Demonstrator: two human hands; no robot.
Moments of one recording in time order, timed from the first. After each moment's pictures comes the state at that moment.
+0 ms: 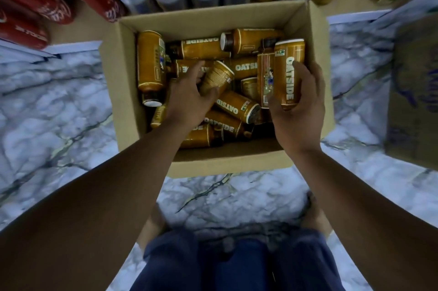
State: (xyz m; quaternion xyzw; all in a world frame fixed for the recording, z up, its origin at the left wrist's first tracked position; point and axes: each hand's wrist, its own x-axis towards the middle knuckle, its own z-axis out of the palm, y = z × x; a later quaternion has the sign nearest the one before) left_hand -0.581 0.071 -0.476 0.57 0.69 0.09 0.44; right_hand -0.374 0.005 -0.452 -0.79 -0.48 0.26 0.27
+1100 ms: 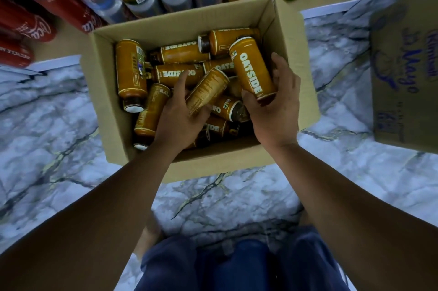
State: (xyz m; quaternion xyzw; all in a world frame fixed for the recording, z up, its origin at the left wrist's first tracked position) left_hand -0.575 0.031 -0.474 0.61 0.65 0.09 0.45; right_hand -0.380 -0.003 -0.452 -0.77 -0.45 0.27 0.36
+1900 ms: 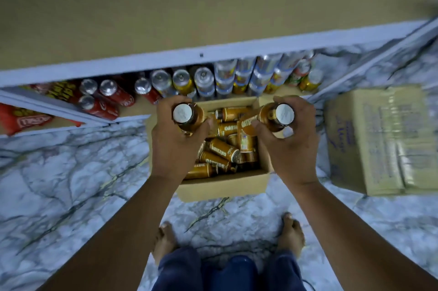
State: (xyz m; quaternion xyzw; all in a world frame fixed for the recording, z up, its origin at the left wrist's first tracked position) left_hand -0.577 0.052 -0.188 0.55 0.64 0.37 0.38; right_hand -0.360 0.021 -0.197 -0.68 -0.50 0.28 0.46
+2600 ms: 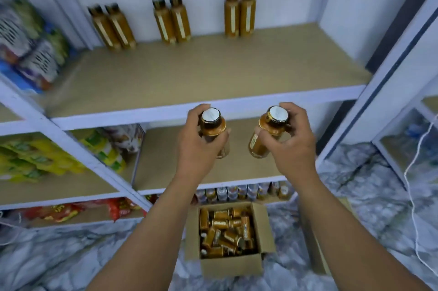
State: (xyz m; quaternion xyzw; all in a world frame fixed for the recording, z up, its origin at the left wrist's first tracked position) left_hand -0.539 0.056 0.364 0.59 0.51 0.53 0.32; right_hand -0.342 0.032 0.360 -0.54 -0.54 0.23 0.60
